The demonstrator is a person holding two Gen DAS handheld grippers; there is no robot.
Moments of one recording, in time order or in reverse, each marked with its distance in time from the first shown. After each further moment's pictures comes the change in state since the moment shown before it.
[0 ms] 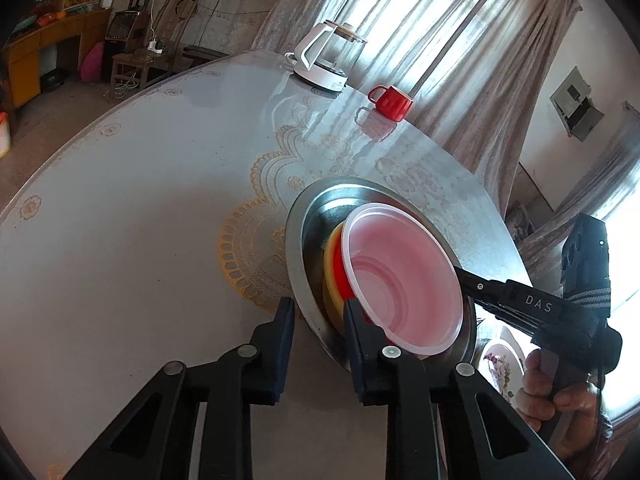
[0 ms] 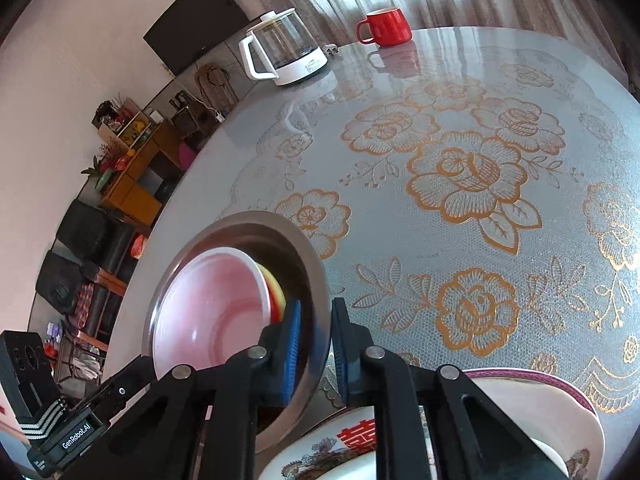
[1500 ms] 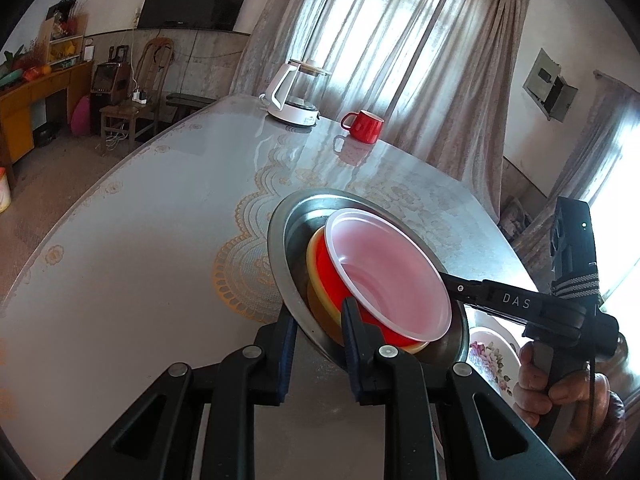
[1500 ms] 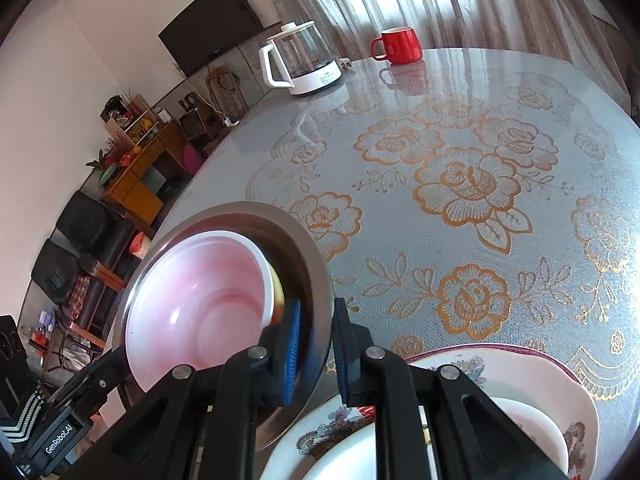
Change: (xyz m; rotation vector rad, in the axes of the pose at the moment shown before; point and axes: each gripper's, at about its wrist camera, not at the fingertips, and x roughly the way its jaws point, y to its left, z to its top) left arm -0.043 -0.020 -0.014 0.140 -0.132 0.007; right arm -0.021 0.014 -0.015 -0.053 -0.052 -0.004
